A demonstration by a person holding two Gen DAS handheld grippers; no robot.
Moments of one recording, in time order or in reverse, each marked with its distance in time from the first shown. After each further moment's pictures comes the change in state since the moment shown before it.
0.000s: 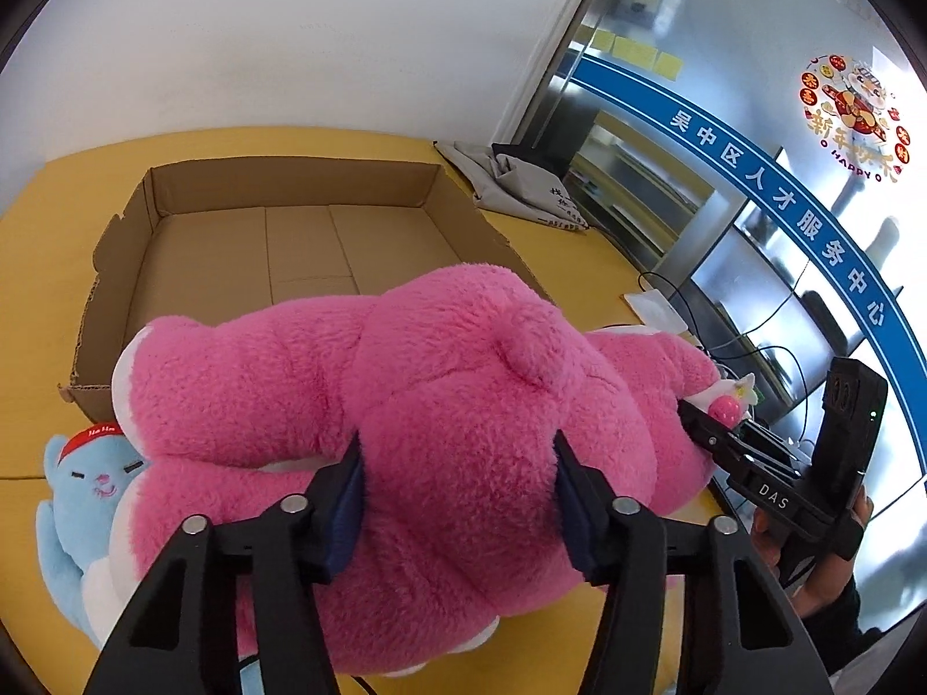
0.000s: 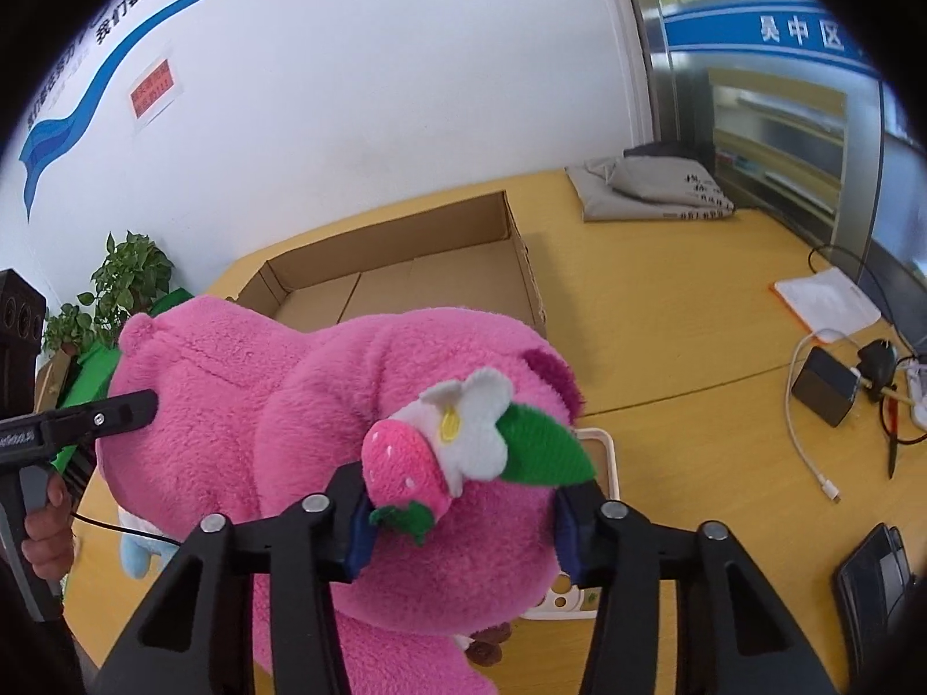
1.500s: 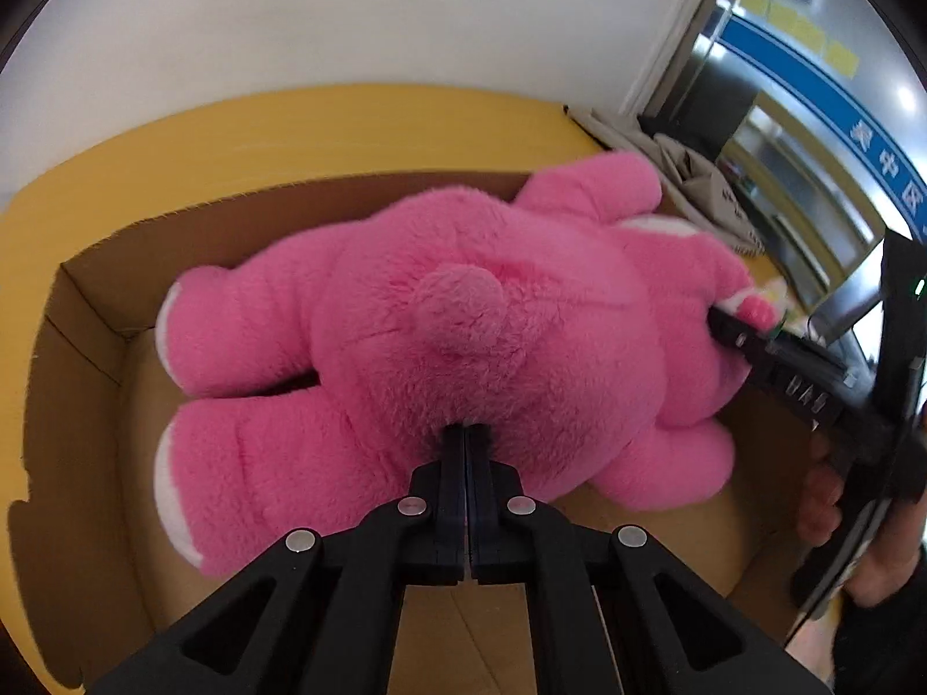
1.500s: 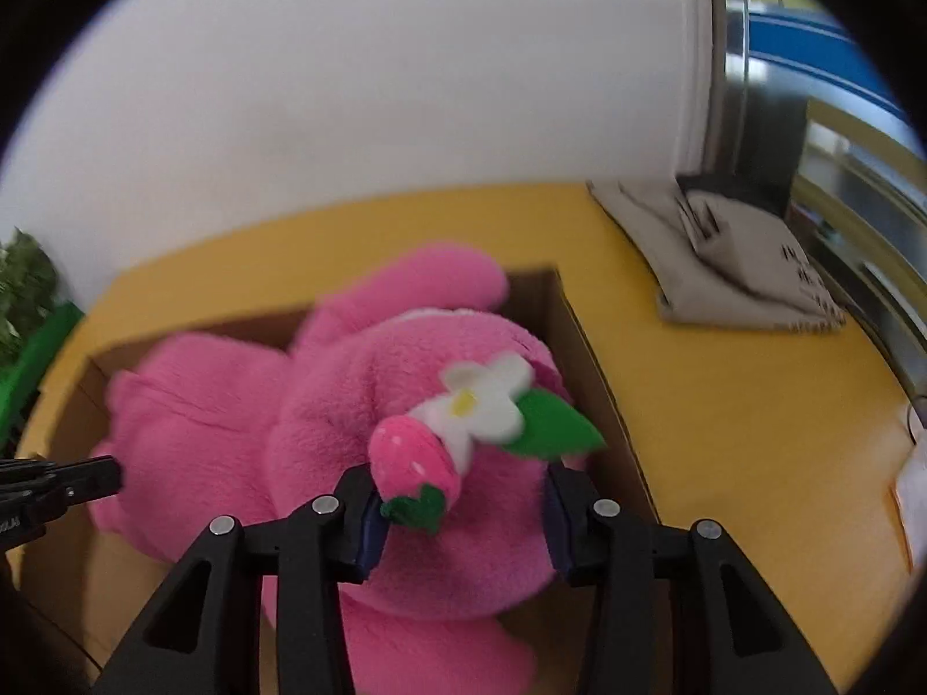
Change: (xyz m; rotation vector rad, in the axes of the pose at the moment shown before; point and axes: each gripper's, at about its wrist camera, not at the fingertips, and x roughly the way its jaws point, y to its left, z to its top) left arm 0.228 0.156 0.168 -0.027 0.164 0.222; right arm 0.328 0.011 0.178 -0.030 0.138 -0.185
